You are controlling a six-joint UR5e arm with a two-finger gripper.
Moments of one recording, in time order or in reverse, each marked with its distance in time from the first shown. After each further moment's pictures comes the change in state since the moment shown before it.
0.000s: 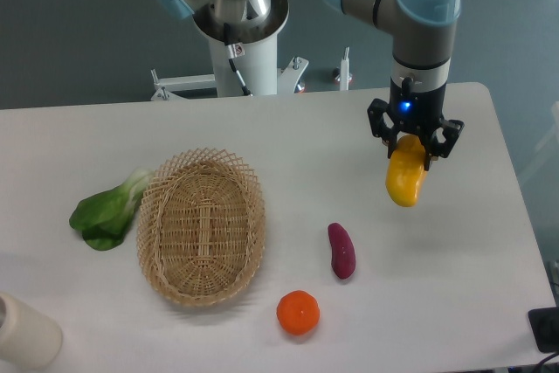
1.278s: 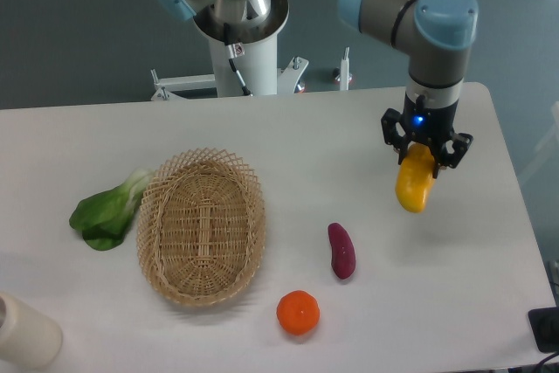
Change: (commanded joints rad) arm 0.060 -0.136 -0.018 0.119 0.014 0.121
